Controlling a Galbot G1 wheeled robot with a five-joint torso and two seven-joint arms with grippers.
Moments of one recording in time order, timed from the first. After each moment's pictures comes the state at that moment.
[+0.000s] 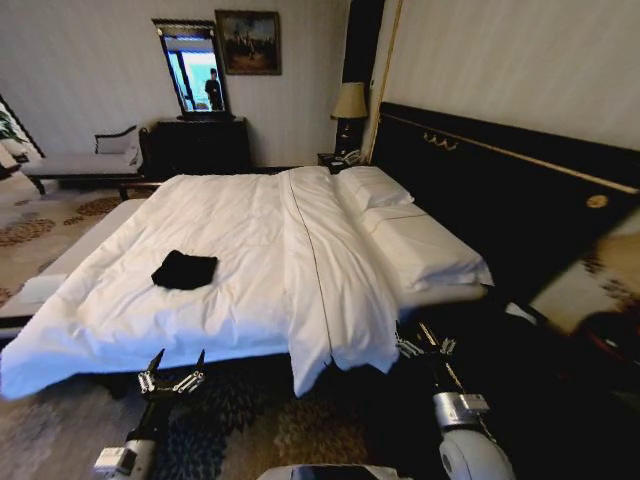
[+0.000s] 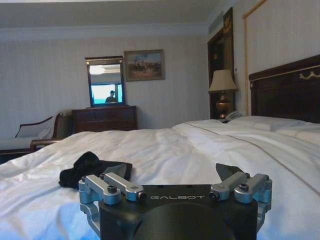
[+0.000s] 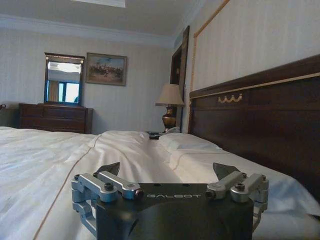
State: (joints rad) left arm 2.01 -1.21 -0.75 -2.13 -0.35 -0.35 -0.05; right arm -1.75 1.32 0.64 2.12 0.20 0.18 0.06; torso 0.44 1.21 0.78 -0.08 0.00
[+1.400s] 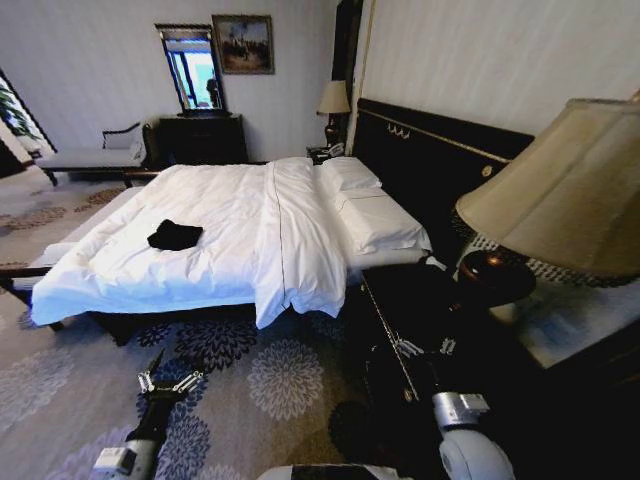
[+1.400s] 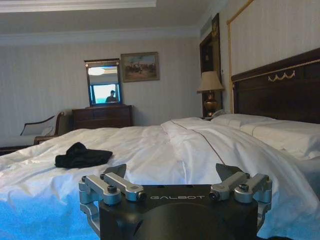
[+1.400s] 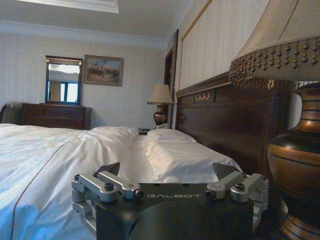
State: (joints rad) left arm 2.01 -1.21 -0.75 -2.13 -0.35 -0.35 -0.05; right arm -1.75 1.32 0.64 2.12 0.20 0.18 0.06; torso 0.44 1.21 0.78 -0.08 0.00
